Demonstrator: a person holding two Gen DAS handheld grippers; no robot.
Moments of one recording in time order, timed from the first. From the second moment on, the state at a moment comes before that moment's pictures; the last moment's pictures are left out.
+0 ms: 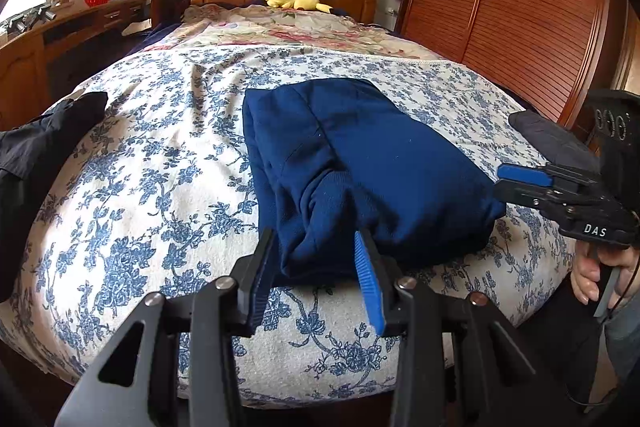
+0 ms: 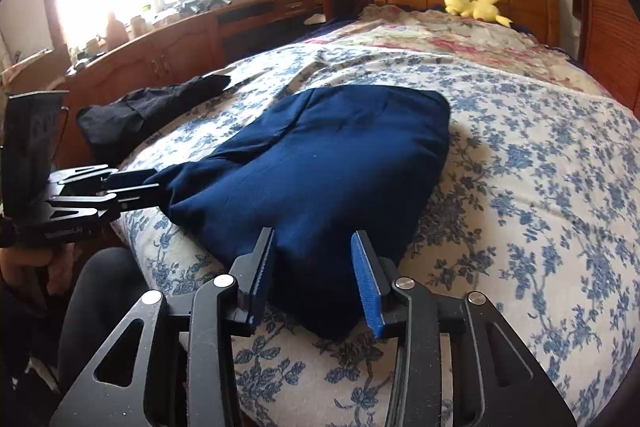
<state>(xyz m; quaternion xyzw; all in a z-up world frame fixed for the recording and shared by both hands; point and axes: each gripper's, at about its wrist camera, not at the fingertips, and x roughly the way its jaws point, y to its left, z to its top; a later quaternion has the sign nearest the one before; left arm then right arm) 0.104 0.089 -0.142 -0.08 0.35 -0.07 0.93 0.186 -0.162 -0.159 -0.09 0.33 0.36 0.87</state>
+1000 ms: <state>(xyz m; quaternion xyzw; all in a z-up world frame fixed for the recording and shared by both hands) 0.107 0.106 -0.138 -0.05 0.35 -0.04 0.93 0.176 -0.164 -0.145 -0.11 0.32 0.37 0.87</state>
